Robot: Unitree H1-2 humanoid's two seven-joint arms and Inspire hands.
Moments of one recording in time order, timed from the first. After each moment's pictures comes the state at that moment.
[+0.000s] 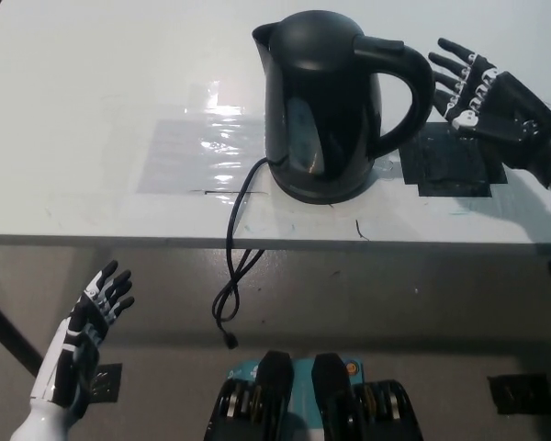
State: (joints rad) left_arm 0.04 0.19 0.07 -0.11 -0.15 -0.14 -0.17; right_arm -0.80 -0.31 -0.13 0.59 0.35 0.13 0.57
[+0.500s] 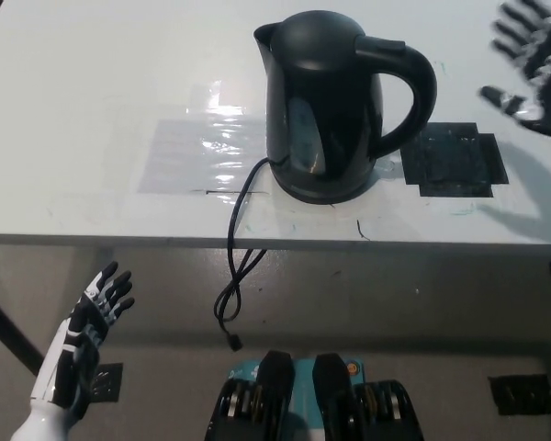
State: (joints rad) left_arm 0.04 0.19 0.07 -0.10 -0.15 -0.14 -0.17; right_arm -0.65 -0.32 -0.28 0.13 0.33 0.10 0.46
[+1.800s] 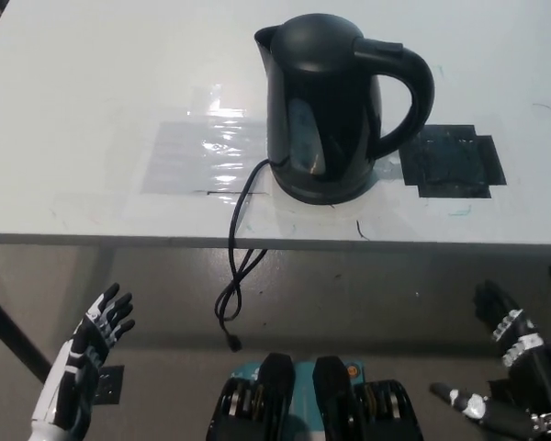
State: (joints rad) left_arm 0.10 0.19 0.06 -0.10 -0.15 -0.16 -0.17; right_arm 0.12 -0.07 -0.11 -0.13 0.07 -0.19 0.32
